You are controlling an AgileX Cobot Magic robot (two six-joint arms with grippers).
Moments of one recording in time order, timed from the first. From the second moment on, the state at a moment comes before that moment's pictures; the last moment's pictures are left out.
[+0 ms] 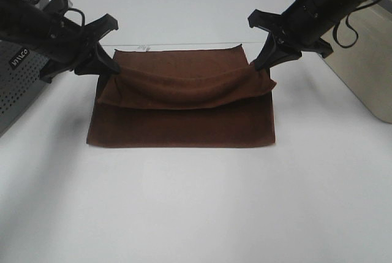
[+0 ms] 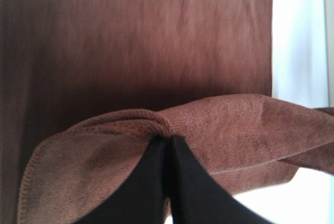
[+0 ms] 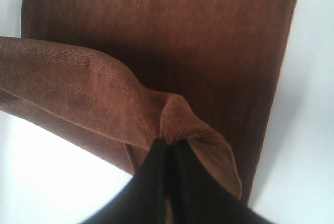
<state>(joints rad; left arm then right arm) -0.15 2.03 -1.35 -0.94 0.61 0.30 0.17 2.05 -1.57 0.55 0.89 -0.29</state>
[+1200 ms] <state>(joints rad) -0.15 2.55 -2.03 -0.93 0.31 0.31 0.17 2.57 -2.18 0.44 0.57 -0.24</state>
